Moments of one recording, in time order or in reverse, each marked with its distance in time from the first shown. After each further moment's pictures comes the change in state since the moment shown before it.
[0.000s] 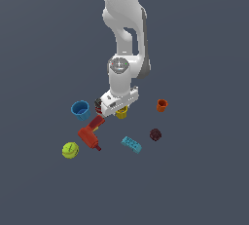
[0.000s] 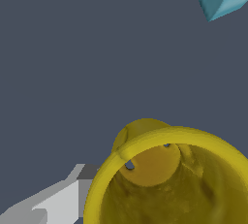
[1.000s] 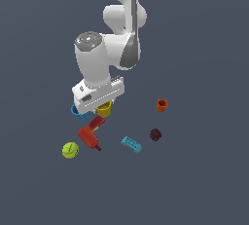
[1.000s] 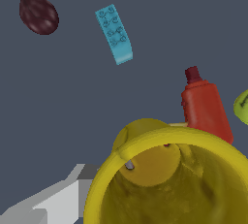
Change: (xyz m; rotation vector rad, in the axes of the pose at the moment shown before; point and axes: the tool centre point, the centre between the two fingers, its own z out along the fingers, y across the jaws) arm 0.009 0.093 -0.115 0.000 0.001 0.000
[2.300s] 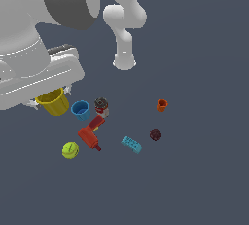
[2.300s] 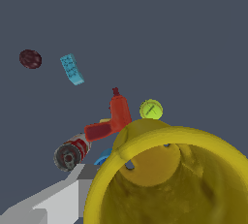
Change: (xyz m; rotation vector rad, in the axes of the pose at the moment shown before) arm 0.019 0.142 -0.169 0.001 -0.001 -0.001
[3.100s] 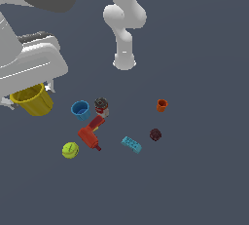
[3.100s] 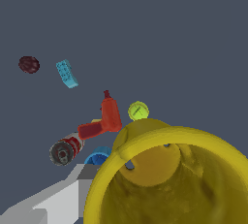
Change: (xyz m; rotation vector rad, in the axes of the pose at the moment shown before) arm 0.006 0.033 -0.037 0.000 0.000 0.000
